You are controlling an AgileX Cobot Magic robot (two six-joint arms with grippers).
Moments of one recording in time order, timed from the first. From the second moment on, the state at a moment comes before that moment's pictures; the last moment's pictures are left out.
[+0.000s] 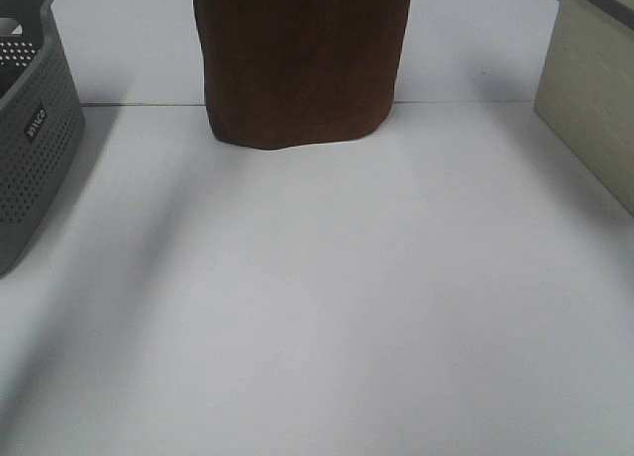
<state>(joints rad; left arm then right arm) -0.25 2.34 -2.57 0.32 -0.19 0.34 0.31 2.10 -2.34 0.23 0.11 -0.31</state>
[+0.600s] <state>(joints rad) -0.34 2.18 -2.57 0.17 0.87 0.30 0.28 1.99 -2.34 0.28 0.80 -0.22</state>
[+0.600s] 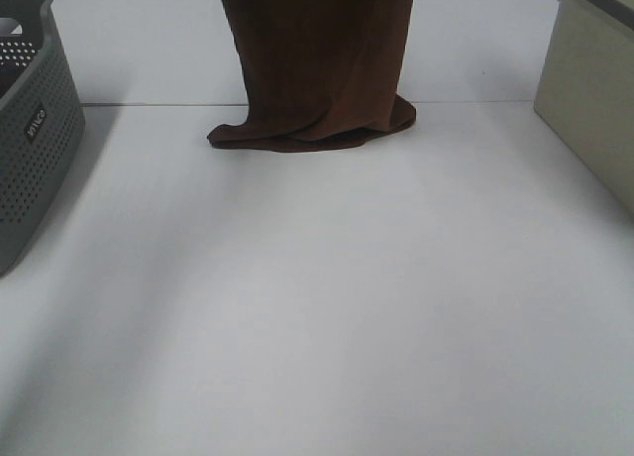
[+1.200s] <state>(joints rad) -0.34 2.09 -2.56 0.07 1.22 0.24 0.28 1.94 -2.32 0.28 1.22 -0.17</state>
